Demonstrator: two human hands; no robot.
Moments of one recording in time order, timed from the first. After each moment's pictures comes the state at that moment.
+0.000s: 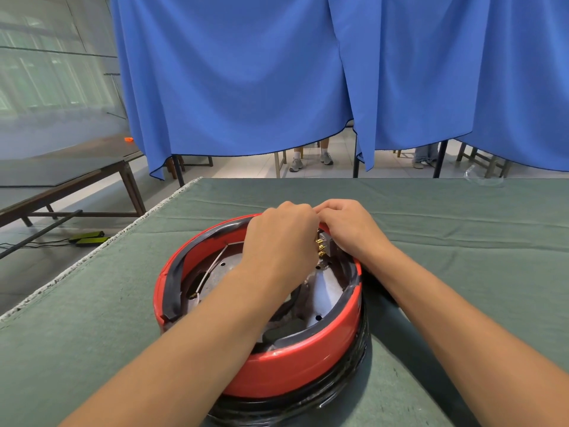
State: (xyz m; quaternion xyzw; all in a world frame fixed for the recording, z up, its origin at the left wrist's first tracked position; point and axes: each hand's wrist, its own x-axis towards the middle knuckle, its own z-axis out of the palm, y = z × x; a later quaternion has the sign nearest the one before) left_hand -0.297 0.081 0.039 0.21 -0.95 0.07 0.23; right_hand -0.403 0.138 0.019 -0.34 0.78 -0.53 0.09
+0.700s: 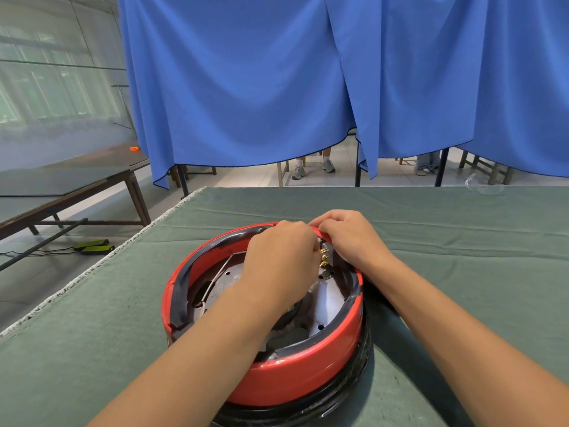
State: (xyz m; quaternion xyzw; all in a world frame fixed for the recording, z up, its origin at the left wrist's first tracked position) left_hand -0.291 0.076 0.032 0.19 -0.96 0.01 0.22; right_hand -0.400 0.139 0.020 -0.33 0.78 -0.53 0.09
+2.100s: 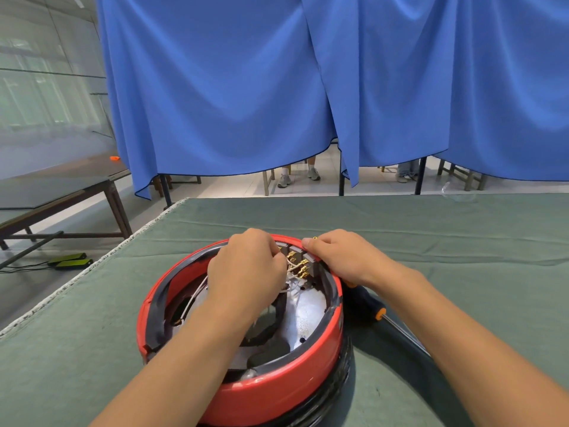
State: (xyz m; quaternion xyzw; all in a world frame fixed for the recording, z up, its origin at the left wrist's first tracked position) left_hand -0.285 0.066 0.033 0.28 -0.91 -0.13 0.26; right_hand -0.417 0.162 0.019 -0.41 0.85 -0.32 0.07
